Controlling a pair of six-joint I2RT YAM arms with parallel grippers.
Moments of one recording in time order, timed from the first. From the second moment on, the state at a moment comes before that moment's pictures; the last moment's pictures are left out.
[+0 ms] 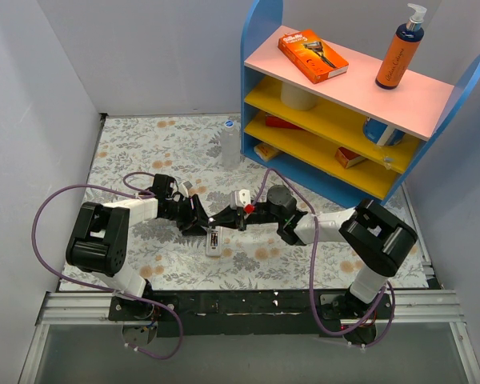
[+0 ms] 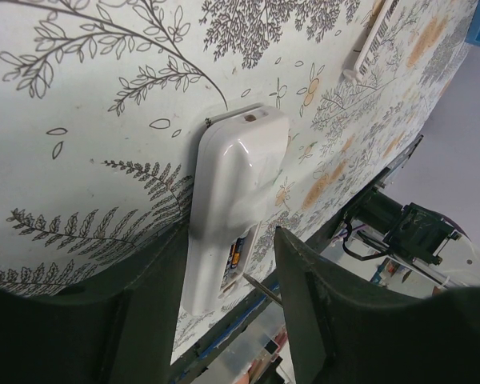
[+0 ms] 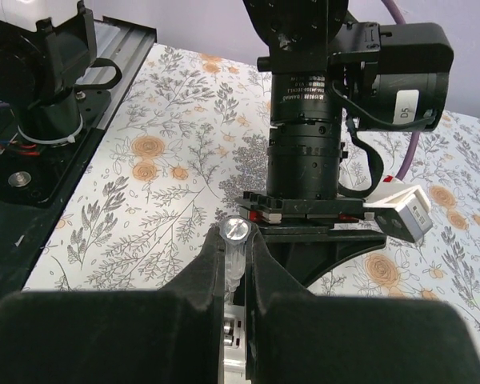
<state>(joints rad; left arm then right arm) -0.20 1.60 0.70 -0.26 0.73 -0.58 0.90 1.69 0.71 1.01 -0.78 -0.19</state>
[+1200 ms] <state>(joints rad) -0.20 1.60 0.70 -0.27 0.73 -0.58 0.90 1.66 0.67 0.97 -0.78 -0.19</state>
